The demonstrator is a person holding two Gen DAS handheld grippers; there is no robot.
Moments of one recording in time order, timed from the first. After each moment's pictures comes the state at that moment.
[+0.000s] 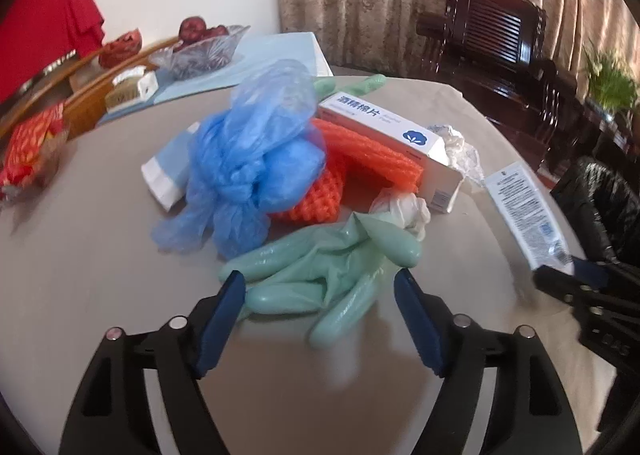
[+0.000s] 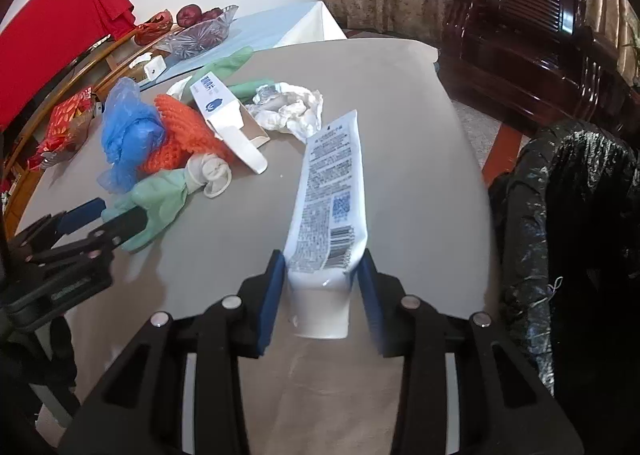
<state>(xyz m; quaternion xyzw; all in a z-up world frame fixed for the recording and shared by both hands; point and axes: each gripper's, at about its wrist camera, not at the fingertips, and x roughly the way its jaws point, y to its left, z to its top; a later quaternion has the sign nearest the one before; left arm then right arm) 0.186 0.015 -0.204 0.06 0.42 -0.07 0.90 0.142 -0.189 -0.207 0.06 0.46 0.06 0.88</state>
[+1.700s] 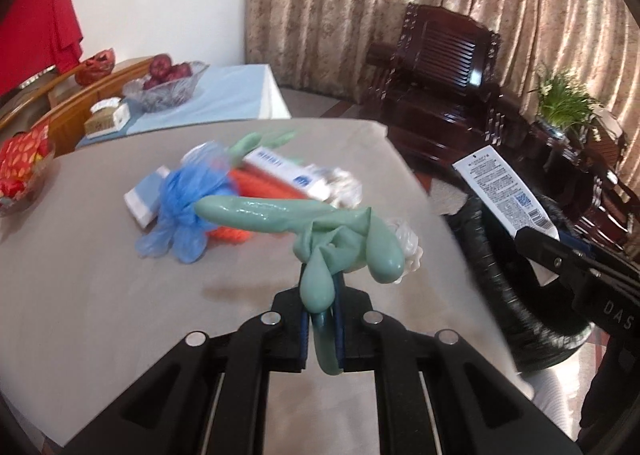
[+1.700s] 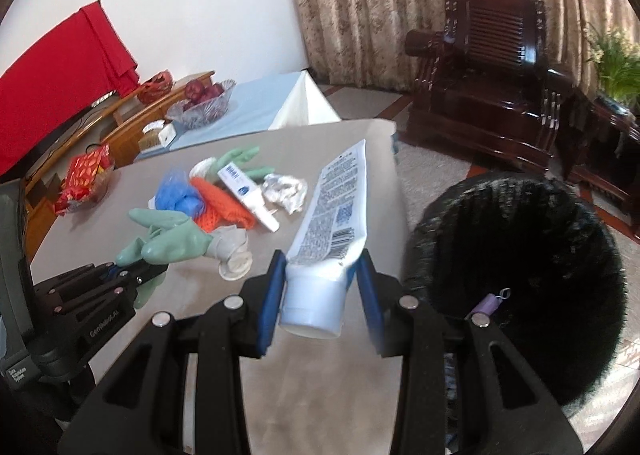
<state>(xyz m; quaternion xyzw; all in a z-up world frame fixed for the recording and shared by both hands) 0.109 -0.029 -0.117 0.01 0.39 -0.15 0.91 0.058 -0.221 -0.094 0.08 0.37 0.02 0.93</state>
